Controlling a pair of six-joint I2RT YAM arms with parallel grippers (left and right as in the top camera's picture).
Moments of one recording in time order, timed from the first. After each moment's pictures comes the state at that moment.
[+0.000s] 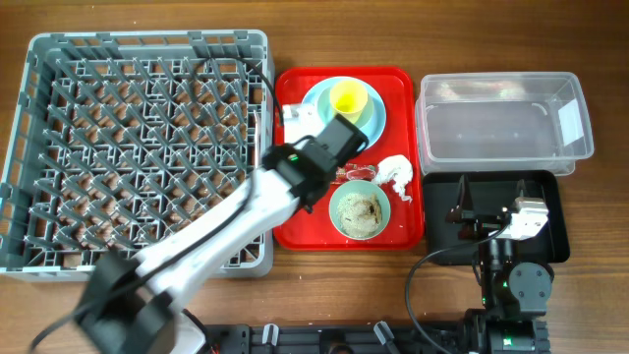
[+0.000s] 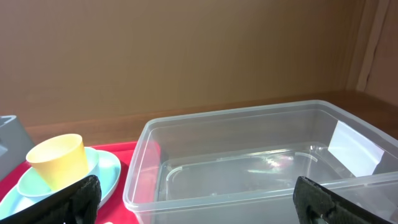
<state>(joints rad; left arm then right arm) -0.77 1.61 1.24 -0.78 -0.48 -0.78 -0.03 0.02 0.01 0.01 0.03 0.09</state>
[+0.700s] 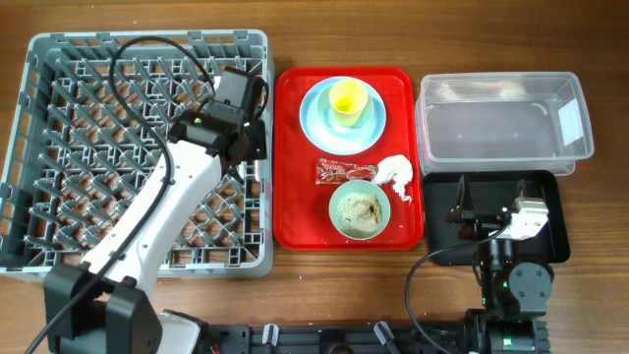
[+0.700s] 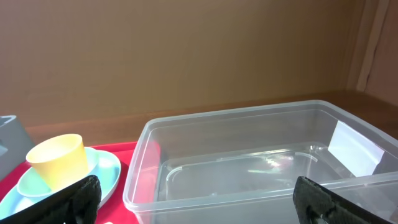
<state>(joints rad) -0.35 1.56 1.23 -0.84 -0.19 -0.36 -0.03 0.02 0.01 0.01 0.03 0.09</state>
